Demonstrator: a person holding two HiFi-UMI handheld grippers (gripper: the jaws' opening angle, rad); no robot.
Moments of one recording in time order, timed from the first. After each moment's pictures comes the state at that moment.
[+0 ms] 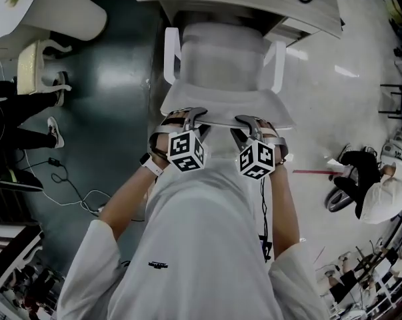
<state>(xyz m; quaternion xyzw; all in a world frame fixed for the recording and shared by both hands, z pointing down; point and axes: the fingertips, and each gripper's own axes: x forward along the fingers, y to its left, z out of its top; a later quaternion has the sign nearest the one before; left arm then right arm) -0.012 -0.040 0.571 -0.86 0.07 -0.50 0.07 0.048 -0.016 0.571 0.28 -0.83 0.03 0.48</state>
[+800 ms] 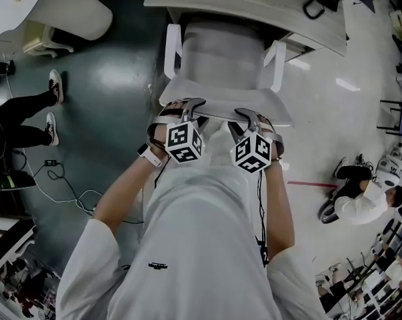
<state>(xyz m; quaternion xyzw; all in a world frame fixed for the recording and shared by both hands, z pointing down) -0.008 -0.114 0.568 -0.86 0.11 -0.49 0.09 0.052 -0.090 0.565 0.31 -0.82 0.06 0.47</state>
